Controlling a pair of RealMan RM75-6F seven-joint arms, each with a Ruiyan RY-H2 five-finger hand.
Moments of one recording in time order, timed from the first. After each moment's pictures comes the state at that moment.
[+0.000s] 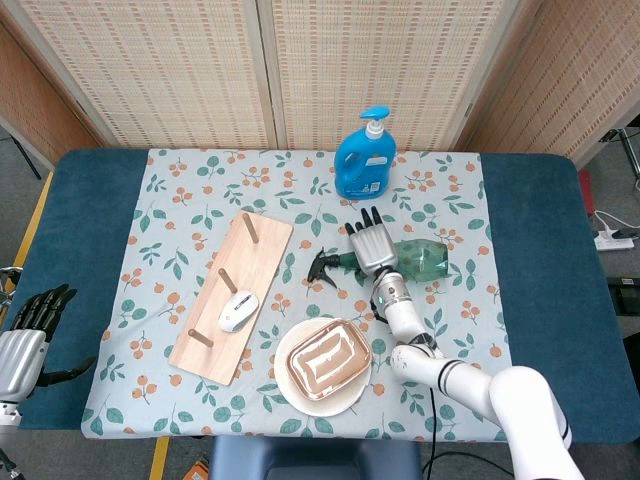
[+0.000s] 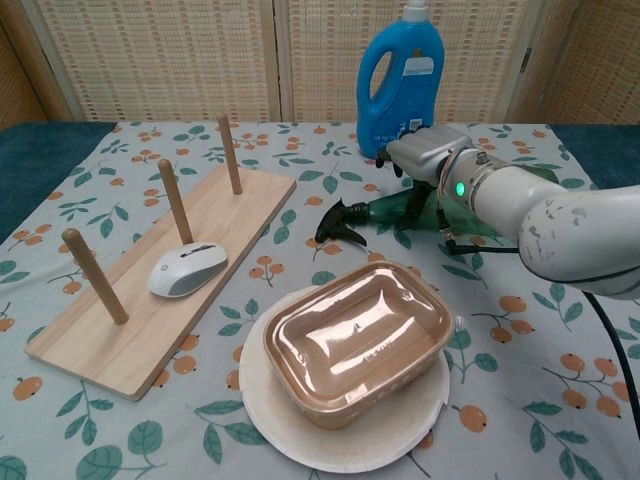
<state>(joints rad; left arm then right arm) -0.15 -1.08 -0.03 -1.56 1.53 1.44 -0.17 1.02 -1.94 0.29 -0.79 -0.81 0.78 -0.76</state>
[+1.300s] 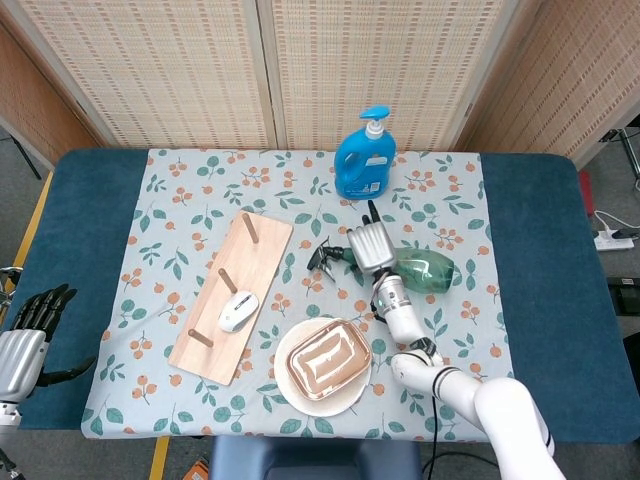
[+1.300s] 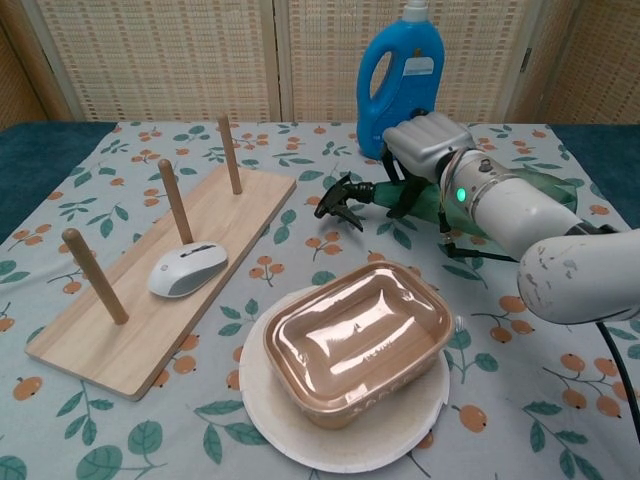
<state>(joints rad) -0.15 -1.08 -0.03 -1.56 1.53 1.44 -0.17 0.99 -2.02 0.29 -0.65 -1.05 0.90 -0.54</state>
